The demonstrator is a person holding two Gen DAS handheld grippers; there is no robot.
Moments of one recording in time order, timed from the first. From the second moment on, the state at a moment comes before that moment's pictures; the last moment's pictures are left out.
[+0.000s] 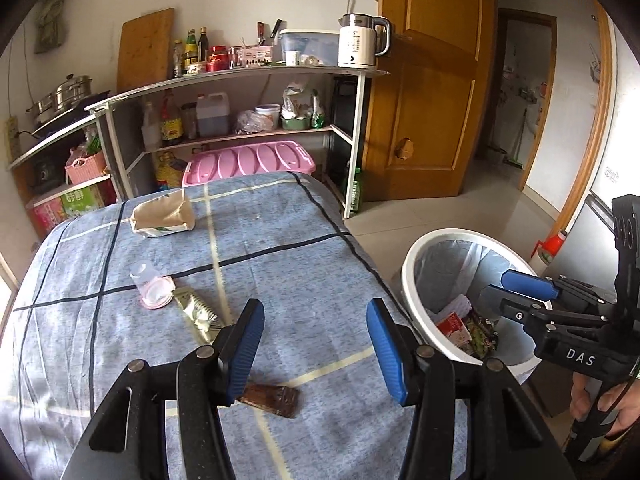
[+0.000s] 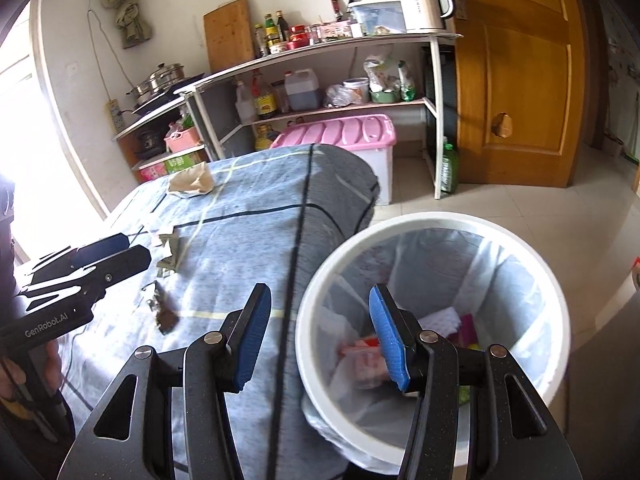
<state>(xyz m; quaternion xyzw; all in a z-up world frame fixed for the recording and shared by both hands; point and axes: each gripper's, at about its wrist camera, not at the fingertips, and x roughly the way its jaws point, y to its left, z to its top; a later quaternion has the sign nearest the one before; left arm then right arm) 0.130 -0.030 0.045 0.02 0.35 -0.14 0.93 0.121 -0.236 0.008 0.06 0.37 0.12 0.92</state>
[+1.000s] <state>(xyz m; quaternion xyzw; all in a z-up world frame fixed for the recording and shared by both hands) 0.174 0.130 0.013 -0.05 0.38 -0.04 0.92 0.195 -0.066 -0.022 -0.01 0.41 0.26 0.87</state>
